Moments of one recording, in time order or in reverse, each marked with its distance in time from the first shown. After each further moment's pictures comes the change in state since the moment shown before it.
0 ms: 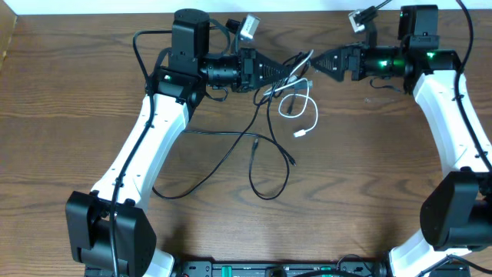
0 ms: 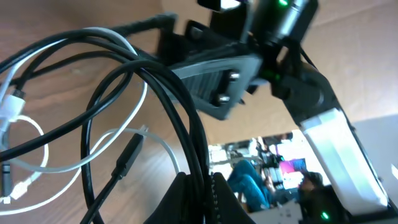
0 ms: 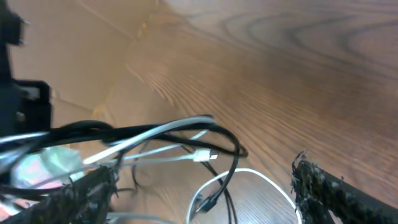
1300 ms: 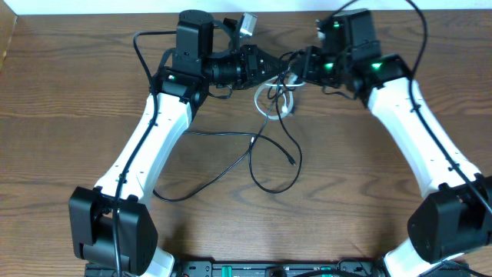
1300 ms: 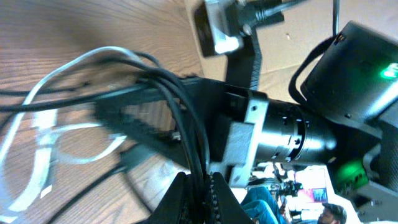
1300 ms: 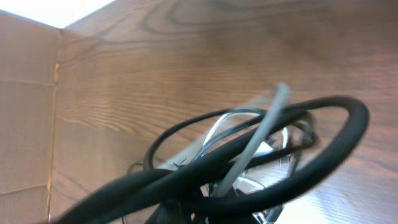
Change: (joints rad) left arm -0.008 0.013 -0.005 0.018 -0.142 -0.030; right arm 0.269 -0.030 0.001 -0.014 0.583 0.503
